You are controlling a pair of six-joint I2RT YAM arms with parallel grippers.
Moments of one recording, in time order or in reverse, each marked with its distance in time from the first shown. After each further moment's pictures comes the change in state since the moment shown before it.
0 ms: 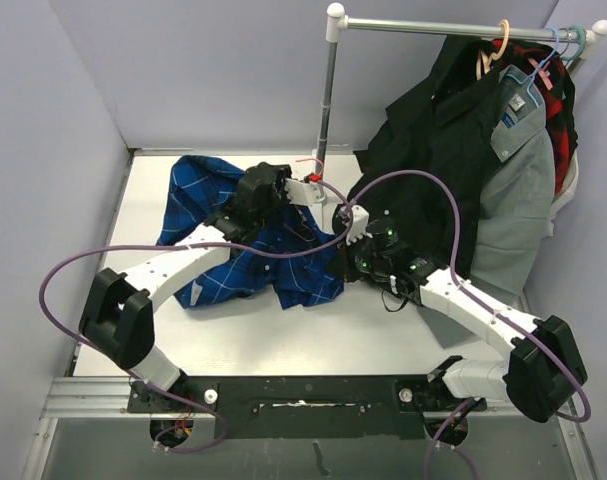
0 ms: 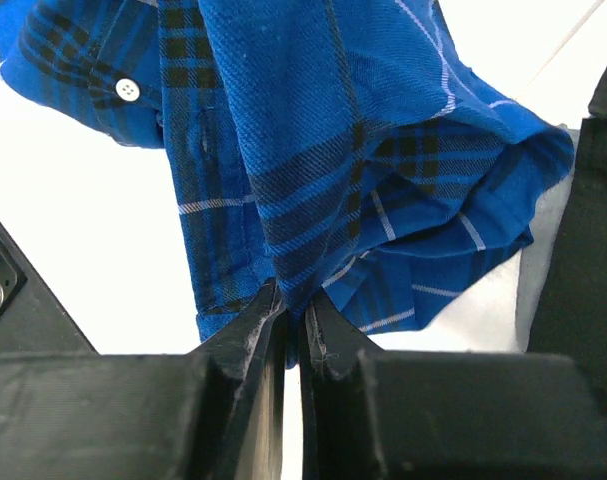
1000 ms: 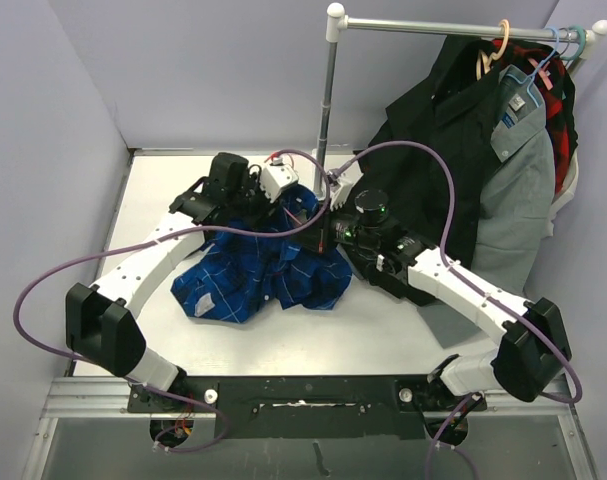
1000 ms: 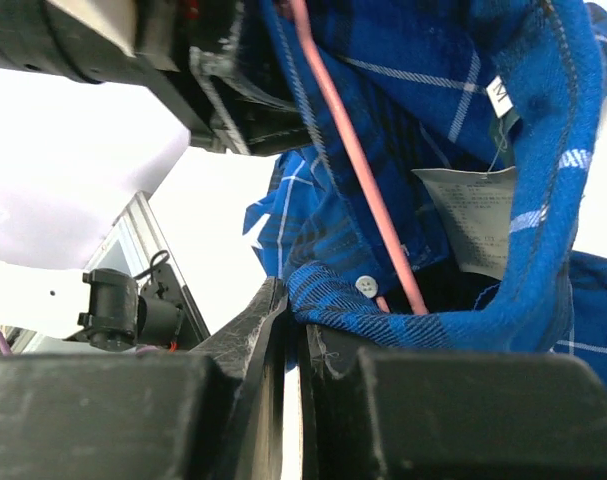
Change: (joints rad) left arm 0.136 -0.070 0.107 -0.526 0.588 -0.630; right arm 0.042 0.124 0.234 0.177 -0.154 0.292
